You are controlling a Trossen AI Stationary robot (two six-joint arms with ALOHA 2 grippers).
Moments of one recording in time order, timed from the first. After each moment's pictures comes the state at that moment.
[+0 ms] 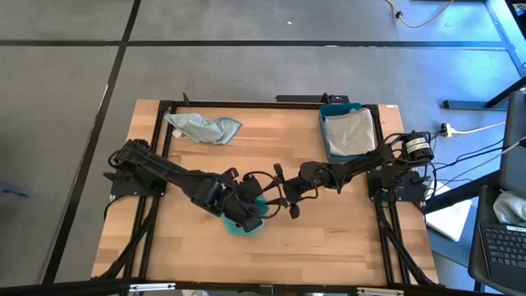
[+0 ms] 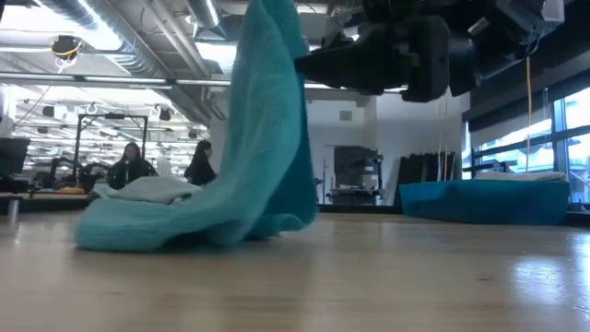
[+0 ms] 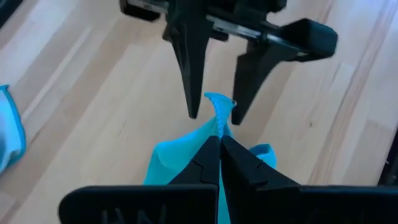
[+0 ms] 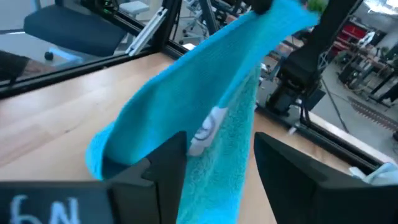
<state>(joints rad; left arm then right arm) -0.42 1.82 1.84 -1.20 -0.48 -0.85 0.13 1.72 0.73 0.80 -0.20 -0.43</state>
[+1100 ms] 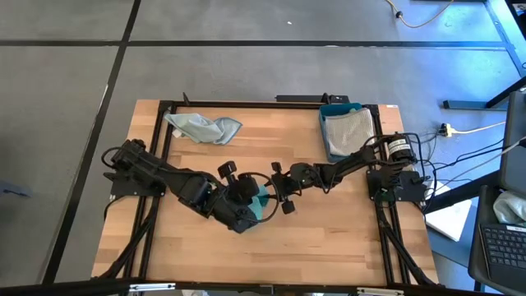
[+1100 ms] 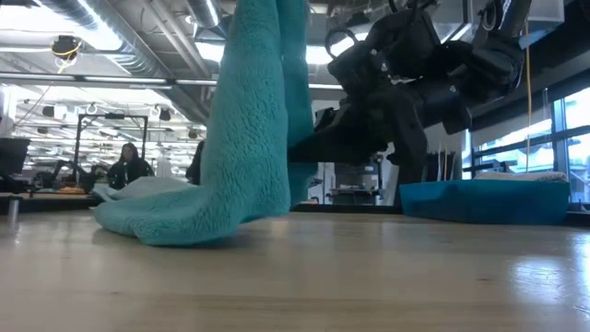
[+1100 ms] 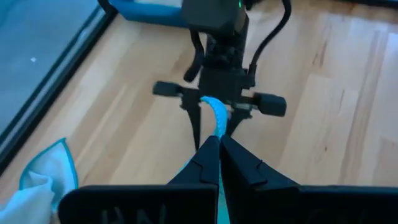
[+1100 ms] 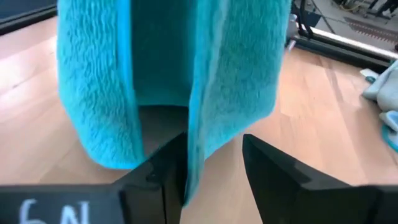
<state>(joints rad) -0.47 1.80 1.95 -1.26 -0.66 -0.72 0.07 1.88 0.74 0.79 -0.12 -0.25</state>
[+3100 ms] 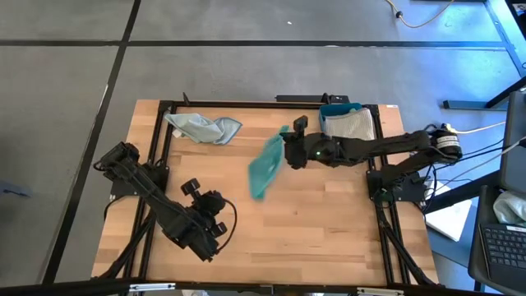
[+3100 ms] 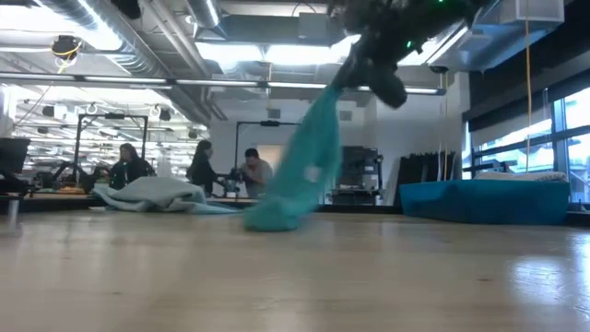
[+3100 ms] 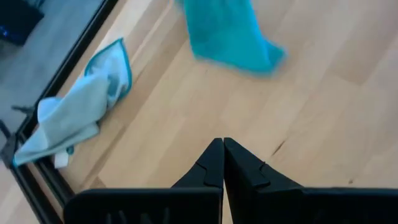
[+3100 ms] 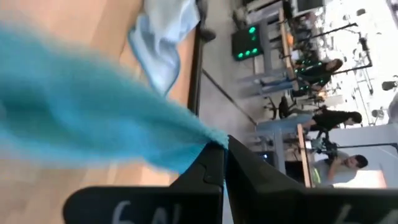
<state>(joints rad) -0.70 1.75 1.61 -1.57 -0.69 -1.31 -0.03 1.42 0.92 0.05 0.57 -0.90</state>
